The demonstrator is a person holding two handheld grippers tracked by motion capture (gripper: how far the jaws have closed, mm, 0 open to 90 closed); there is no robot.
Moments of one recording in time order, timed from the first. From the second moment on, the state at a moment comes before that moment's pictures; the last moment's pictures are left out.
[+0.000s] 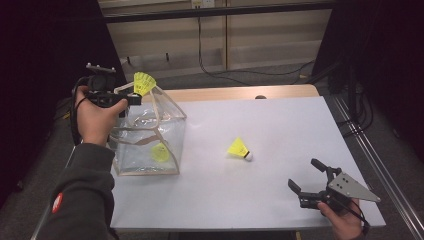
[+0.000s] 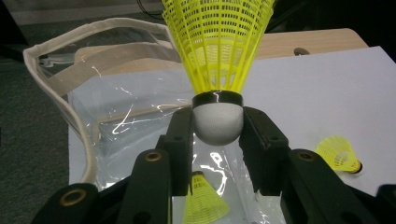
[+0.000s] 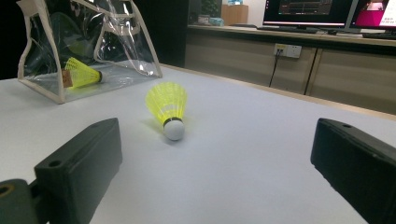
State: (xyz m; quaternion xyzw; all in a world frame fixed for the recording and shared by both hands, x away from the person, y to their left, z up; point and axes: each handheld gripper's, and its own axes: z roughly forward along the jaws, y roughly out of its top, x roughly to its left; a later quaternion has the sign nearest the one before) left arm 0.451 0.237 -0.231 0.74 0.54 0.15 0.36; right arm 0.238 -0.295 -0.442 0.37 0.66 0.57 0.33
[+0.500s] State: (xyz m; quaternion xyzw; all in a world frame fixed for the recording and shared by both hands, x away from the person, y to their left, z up) left arm 0.458 0.243 -0.235 0.73 0.56 0.16 0.36; right arm 0.238 -0.296 -0.442 0.37 0.66 0.57 0.33
